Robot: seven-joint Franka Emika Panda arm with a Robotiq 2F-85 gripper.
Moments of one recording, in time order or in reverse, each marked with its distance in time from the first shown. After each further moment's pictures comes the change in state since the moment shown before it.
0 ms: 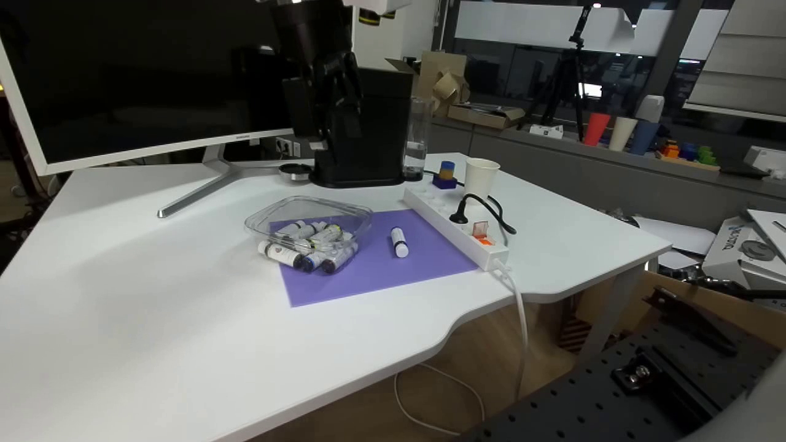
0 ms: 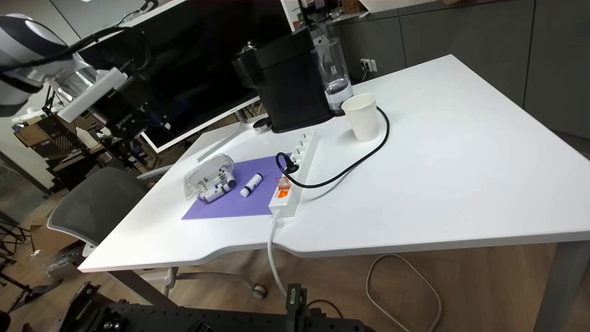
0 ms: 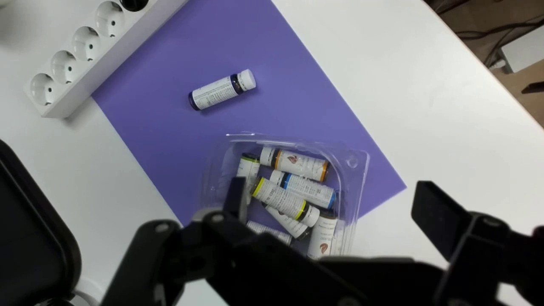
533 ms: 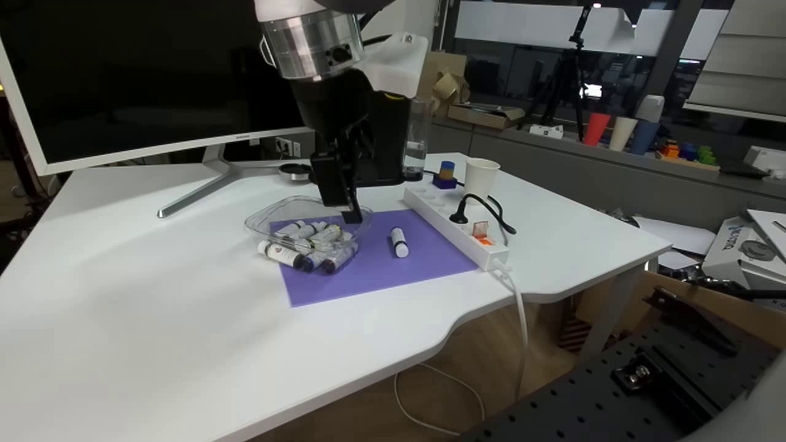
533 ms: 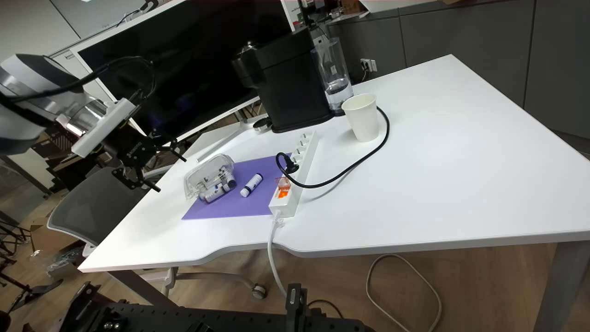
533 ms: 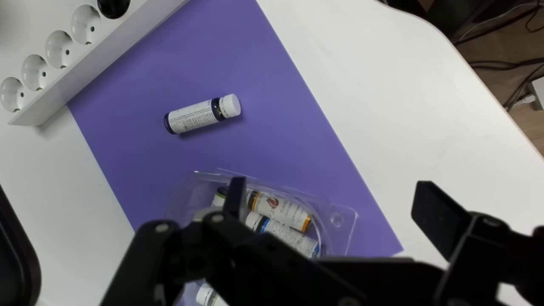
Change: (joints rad) arm 0.002 0.046 -0.007 -0.137 -0.218 0.152 0.141
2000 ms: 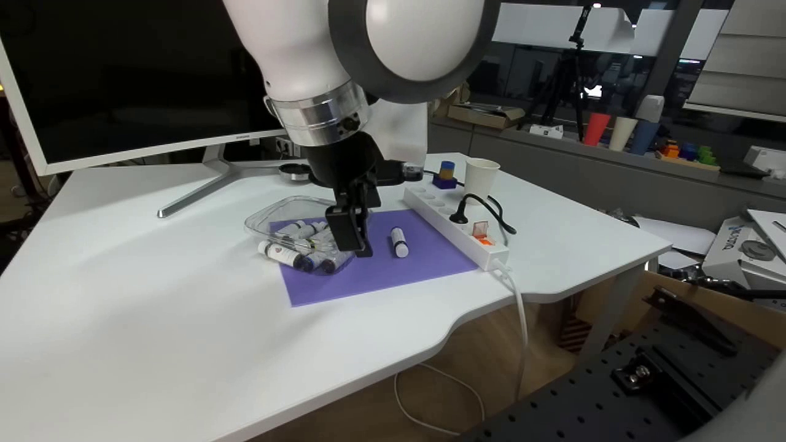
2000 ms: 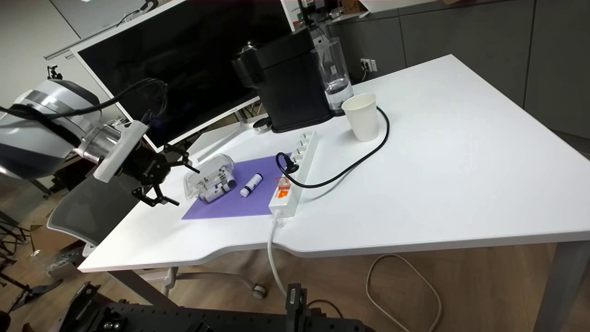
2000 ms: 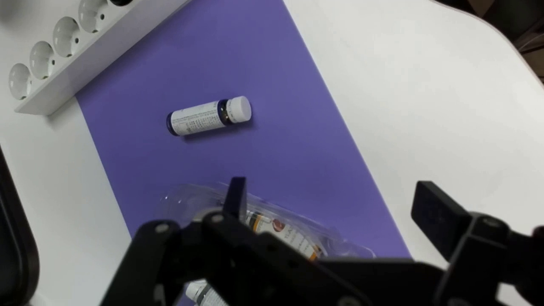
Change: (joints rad) arm 0.012 0.133 -0.034 0.001 -0.373 0.075 0.285
